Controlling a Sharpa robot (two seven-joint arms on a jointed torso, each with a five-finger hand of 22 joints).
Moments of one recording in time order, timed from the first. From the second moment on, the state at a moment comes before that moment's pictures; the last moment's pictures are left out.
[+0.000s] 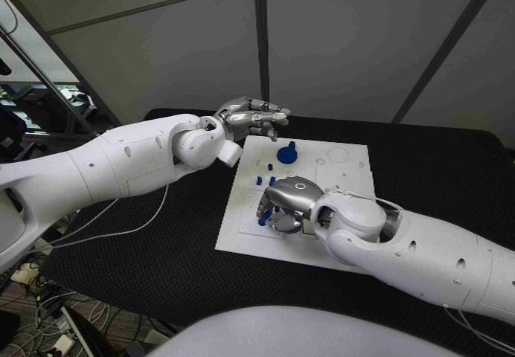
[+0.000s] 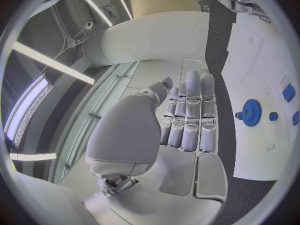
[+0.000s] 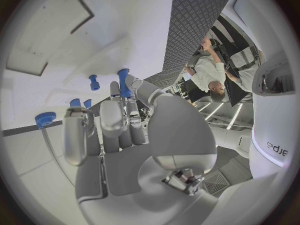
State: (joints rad) left arm 1.11 -0.78 0.15 1.28 -0.12 0.05 0.18; left_hand 1.40 -0.14 0.41 0.02 0.07 1.03 0.16 0.11 0.14 1.17 0.10 0.13 0.16 1.23 0.02 0.70 0.46 0.19 1.02 0.13 0.60 0.82; right arm 1.05 -0.45 -0.04 1.53 -1.79 -0.15 -0.14; right_hand 1.22 -0.10 0.57 -0.24 0.11 1.12 0.13 0.06 0.07 1.23 0.06 0.06 0.07 1.46 -0.02 1.21 0.89 0.04 1.47 0.08 1.46 1.31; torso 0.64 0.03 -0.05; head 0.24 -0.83
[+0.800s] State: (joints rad) left arm 1.11 -0.78 0.15 1.28 -0.12 0.06 0.18; left_hand 1.40 -0.14 0.41 0.02 0.07 1.02 0.16 0.11 0.14 1.16 0.10 0.13 0.16 1.23 0.02 0.70 0.46 0.19 1.02 0.13 0.60 0.82; right arm 1.05 -0.46 -0.04 1.54 -1.78 -0.23 -0.12; right_hand 1.19 -0.16 0.48 -0.23 0.09 0.98 0.07 0.06 0.07 1.03 0.10 0.07 0.07 1.42 0.01 1.12 0.74 0.07 1.41 0.11 1.31 1.26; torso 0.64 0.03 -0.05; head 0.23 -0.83
